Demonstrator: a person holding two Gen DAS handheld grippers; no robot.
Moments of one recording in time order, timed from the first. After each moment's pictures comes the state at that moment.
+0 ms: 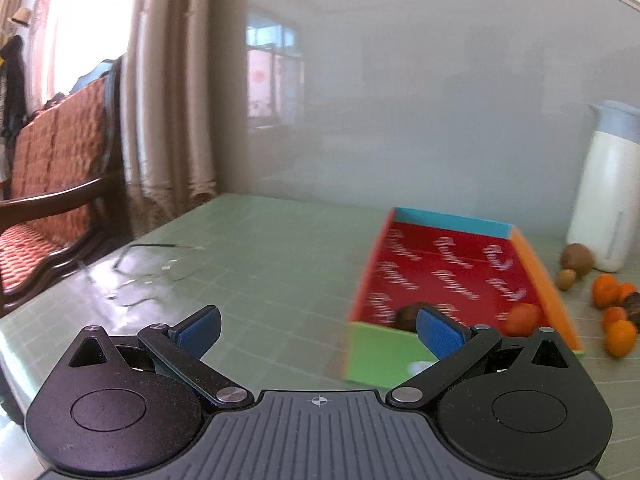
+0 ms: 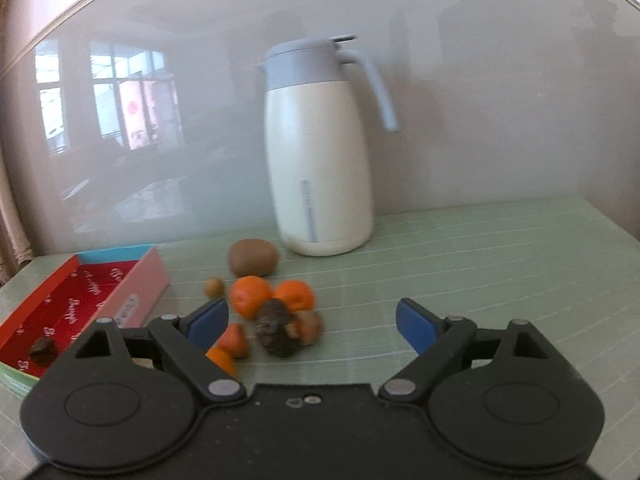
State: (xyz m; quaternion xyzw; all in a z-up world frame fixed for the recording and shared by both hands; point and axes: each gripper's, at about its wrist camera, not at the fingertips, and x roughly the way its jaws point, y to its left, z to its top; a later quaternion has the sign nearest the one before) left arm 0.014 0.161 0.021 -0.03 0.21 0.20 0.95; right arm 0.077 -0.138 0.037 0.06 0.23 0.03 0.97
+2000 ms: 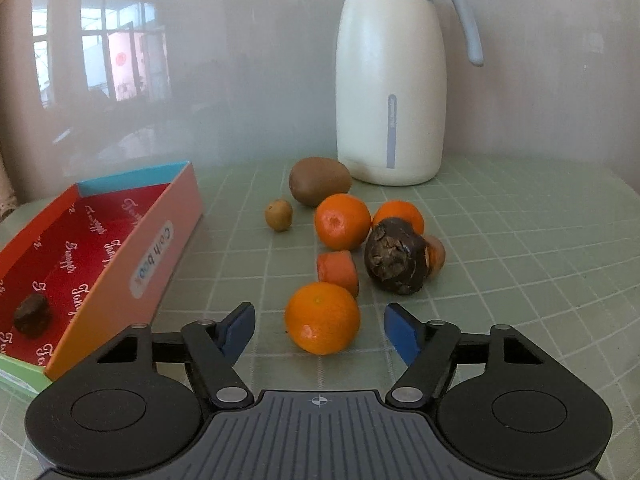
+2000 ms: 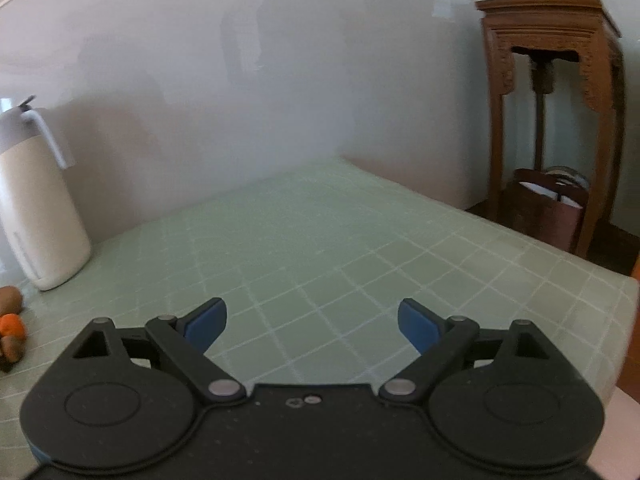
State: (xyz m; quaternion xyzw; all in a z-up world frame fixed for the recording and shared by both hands) left arm 0.123 -0.085 -0.018 0.03 0.30 0.03 0.95; right arm 0.023 -0.372 0.002 0.13 0.22 -0.20 0.94
